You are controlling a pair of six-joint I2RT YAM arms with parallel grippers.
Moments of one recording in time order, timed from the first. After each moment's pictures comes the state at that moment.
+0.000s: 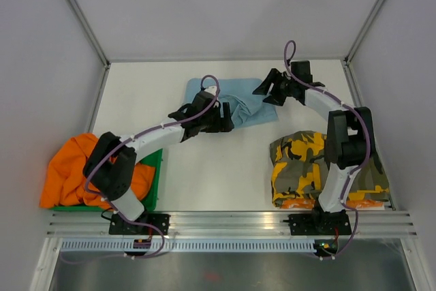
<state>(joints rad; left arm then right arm) -0.67 1.64 1.12 -0.17 0.00 -0.58 0.12 1.92 1.37 -0.18 -0.51 0.66</state>
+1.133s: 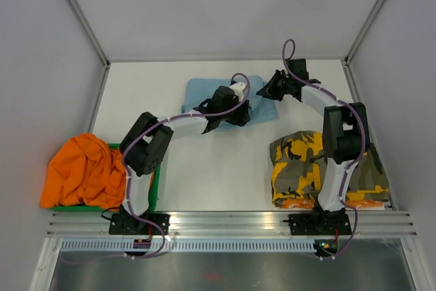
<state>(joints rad) -0.70 2.01 1.31 0.13 0.14 -0.26 0.14 2.00 1.41 -0.20 -0.43 0.74</state>
